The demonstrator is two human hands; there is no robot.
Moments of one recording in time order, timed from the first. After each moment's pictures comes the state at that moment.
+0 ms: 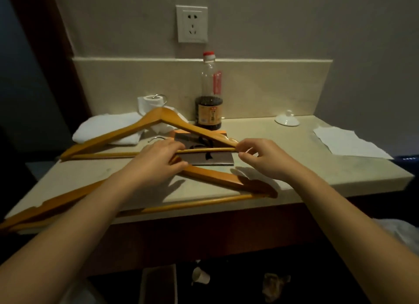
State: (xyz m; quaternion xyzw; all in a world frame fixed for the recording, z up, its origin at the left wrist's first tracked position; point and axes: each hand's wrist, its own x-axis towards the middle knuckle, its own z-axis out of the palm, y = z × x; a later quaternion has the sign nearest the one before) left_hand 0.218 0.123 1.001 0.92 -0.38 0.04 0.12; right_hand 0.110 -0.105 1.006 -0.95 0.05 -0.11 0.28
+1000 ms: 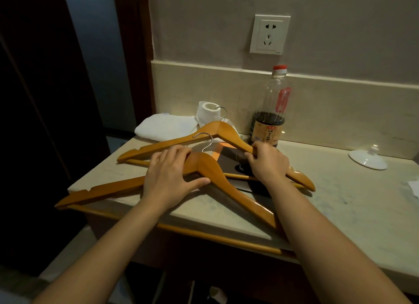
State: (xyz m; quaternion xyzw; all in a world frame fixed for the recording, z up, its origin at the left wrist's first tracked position) left_hand 0.224 0.148 0.962 0.96 -0.14 0.21 0.15; right_hand 0.264 -0.073 0.970 -0.96 0.12 -0.21 0.14
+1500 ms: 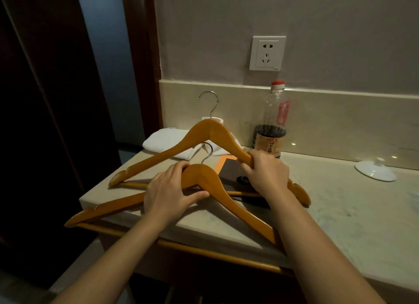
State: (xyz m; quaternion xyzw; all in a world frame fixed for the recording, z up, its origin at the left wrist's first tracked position) left_hand 0.205 0.146 0.961 0.95 -0.08 0.19 0.21; right_hand 0.240 -0.065 0.988 -0.96 0.04 -0.25 0.15
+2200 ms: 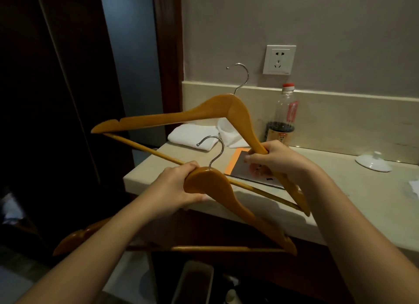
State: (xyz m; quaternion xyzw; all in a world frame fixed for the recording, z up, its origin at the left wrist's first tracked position) left_hand 0.112 0.207 1.015 0.93 -0.20 0.06 0.31; right_hand 0.154 -0.036 1.055 -0.88 -0.07 0.06 0.47
